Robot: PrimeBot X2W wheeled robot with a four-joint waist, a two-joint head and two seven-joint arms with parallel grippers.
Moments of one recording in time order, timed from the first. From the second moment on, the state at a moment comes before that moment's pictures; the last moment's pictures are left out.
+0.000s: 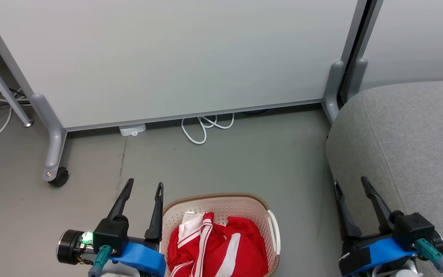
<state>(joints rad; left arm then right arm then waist) -0.08 0.05 -0.15 0.30 -0.04 -0.10 -0.26 -0.07 -0.05 0.03 0.22 0.13 0.13 -0.26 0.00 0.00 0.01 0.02</state>
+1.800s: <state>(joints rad) -0.79 0.16 -0.43 1.12 -0.10 -0.13 -0.25 -0.39 -0.05 0.04 0.11 0.17 0.13 -0.26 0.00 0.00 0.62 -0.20</state>
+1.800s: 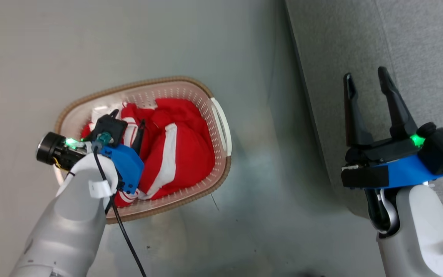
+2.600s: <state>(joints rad) -1.05 0.22 -0.54 1.28 -0.08 -0.08 -0.10 -0.48 -0.05 0.05 0.01 0.18 0.13 -0.26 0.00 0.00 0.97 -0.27</state>
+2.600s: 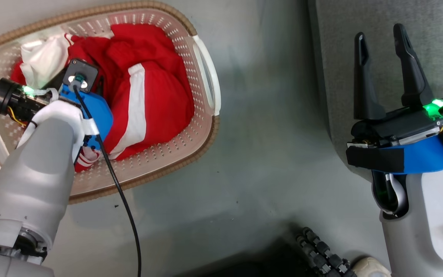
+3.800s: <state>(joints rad) -0.85 0.10 -0.49 0.95 -0.22 -0.11 -0.26 -0.42 -0.05 0.00 0.09 0.10 0.13 -0.26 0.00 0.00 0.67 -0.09</state>
